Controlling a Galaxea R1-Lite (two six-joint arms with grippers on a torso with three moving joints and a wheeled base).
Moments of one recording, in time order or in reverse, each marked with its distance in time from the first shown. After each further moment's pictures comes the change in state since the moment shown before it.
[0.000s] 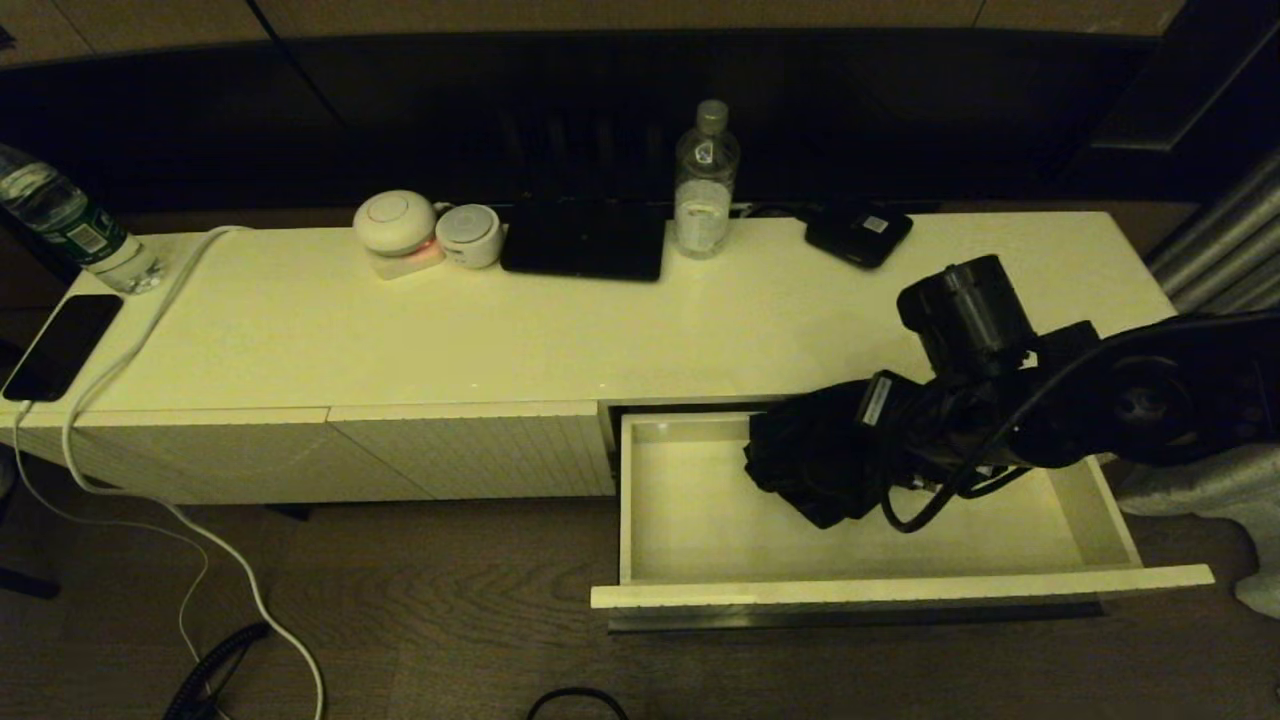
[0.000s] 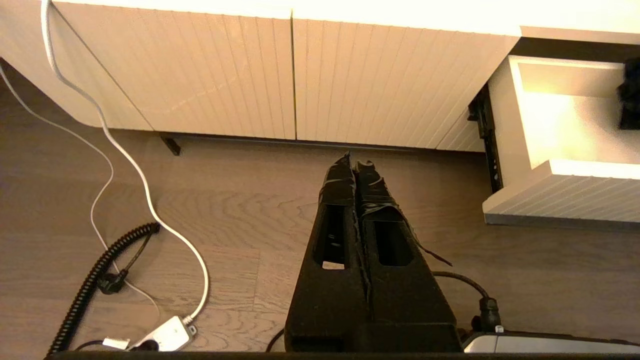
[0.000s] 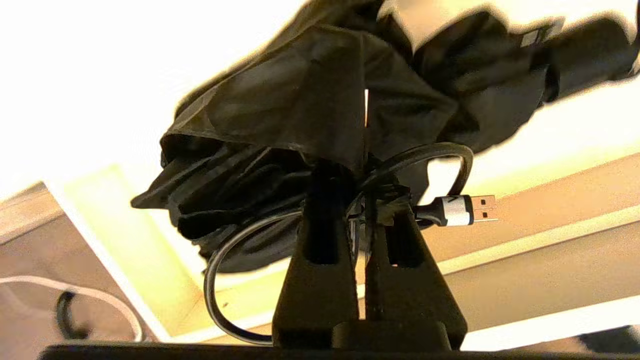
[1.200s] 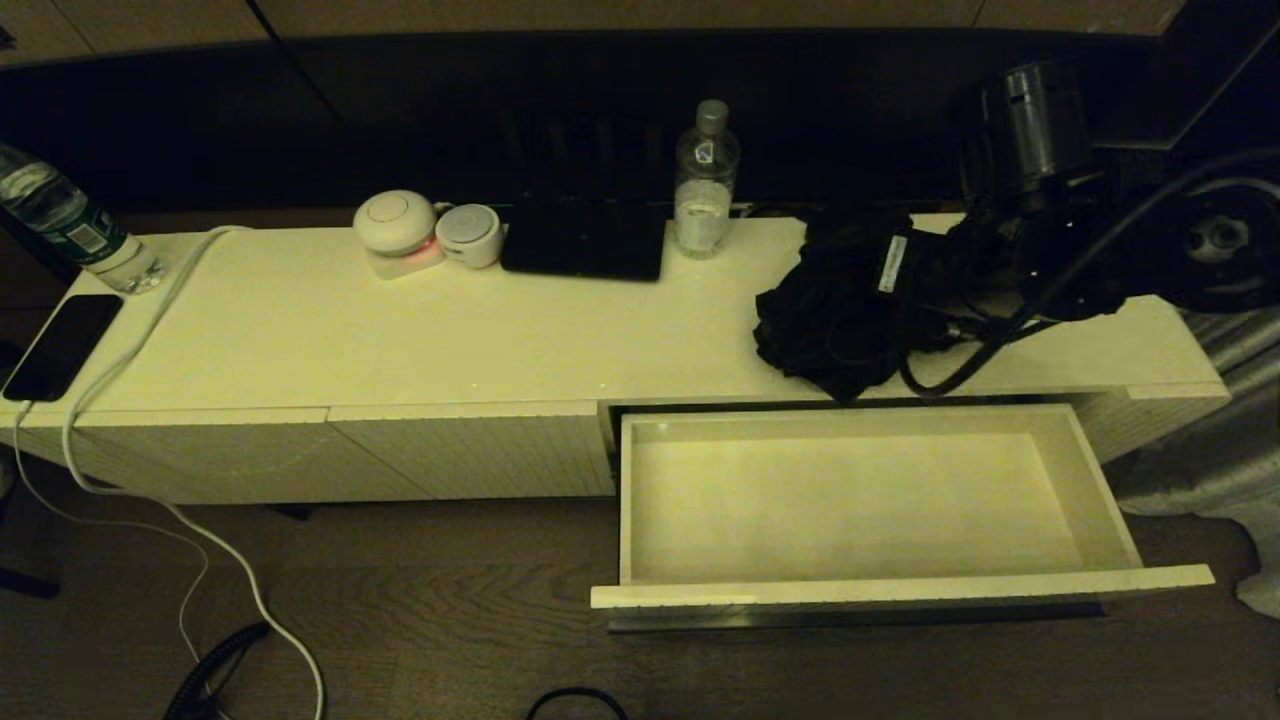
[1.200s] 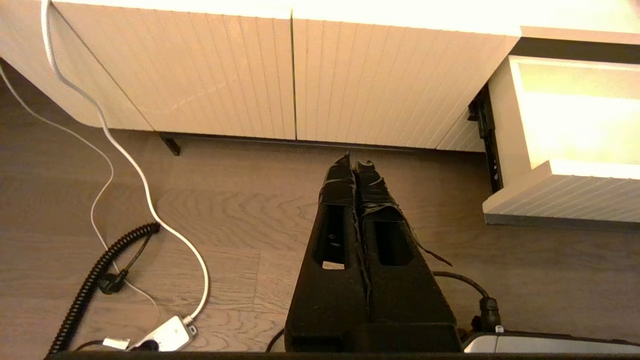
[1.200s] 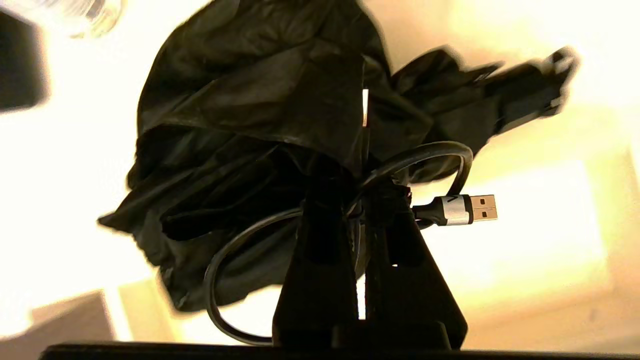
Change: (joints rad) left arm 0.000 0.000 0.000 0.000 0.001 0.000; right arm 0.005 0.029 -0.416 0.107 -0.173 -0.325
